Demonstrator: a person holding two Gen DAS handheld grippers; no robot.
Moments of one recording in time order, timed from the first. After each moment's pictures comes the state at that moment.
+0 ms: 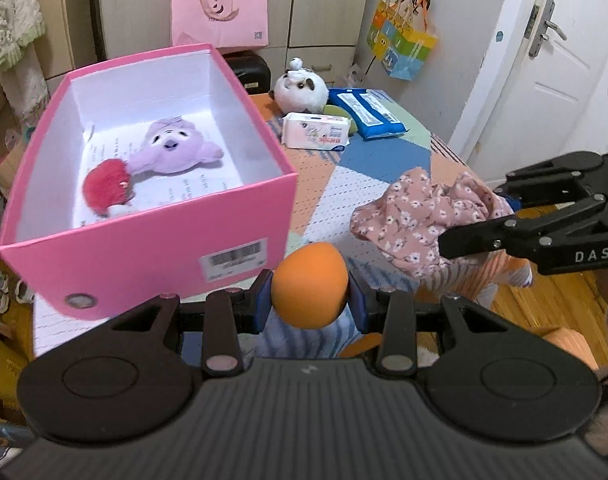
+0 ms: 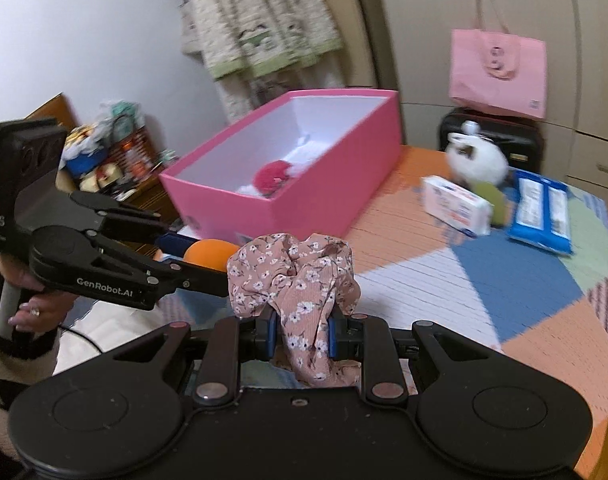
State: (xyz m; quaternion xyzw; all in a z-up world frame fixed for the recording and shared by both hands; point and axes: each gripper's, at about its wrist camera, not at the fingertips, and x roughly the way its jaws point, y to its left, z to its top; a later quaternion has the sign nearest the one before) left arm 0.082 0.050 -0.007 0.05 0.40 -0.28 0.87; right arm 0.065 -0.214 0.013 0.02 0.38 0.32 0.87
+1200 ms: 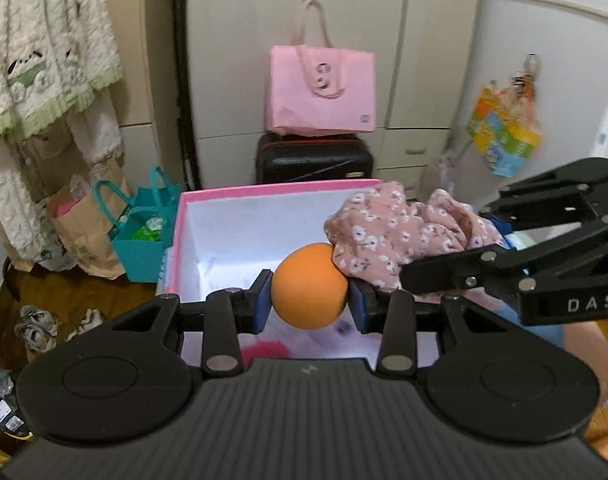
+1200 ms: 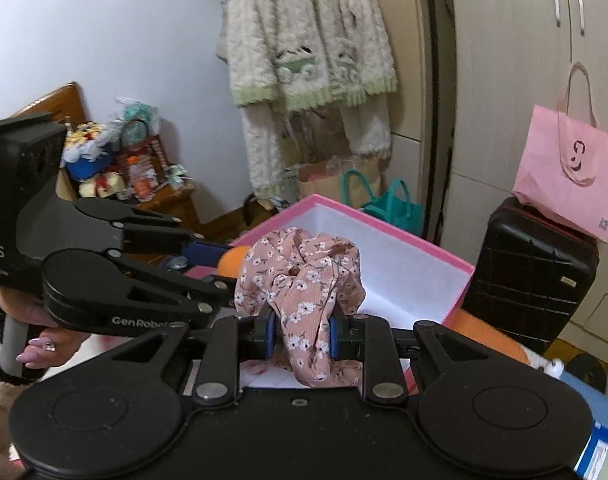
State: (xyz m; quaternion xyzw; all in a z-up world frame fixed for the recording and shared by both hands) left arm 0.261 0.112 0.031 0.02 0.32 -0.17 0.93; right arm 0.272 -0.104 0.062 -0.06 0.34 0.36 0.87
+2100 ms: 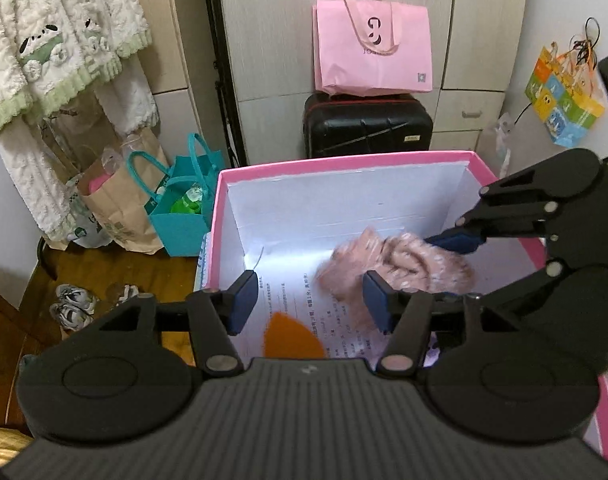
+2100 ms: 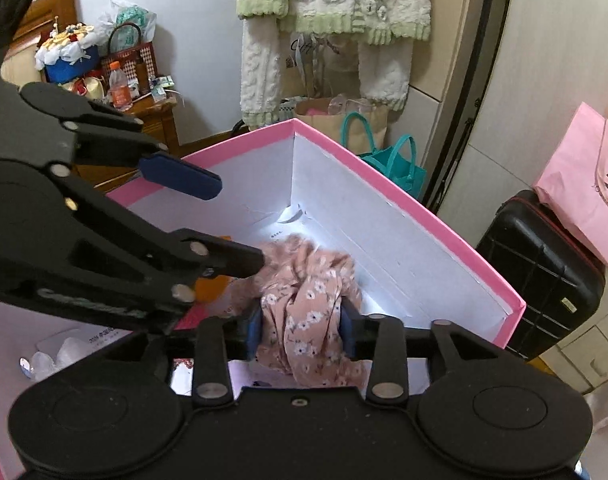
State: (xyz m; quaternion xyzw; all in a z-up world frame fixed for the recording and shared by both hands) left arm 0.315 0.115 0.003 0.05 0.38 -0.11 0.92; right arm 0.339 -0.044 0.003 -0.18 0.39 0.37 0.83
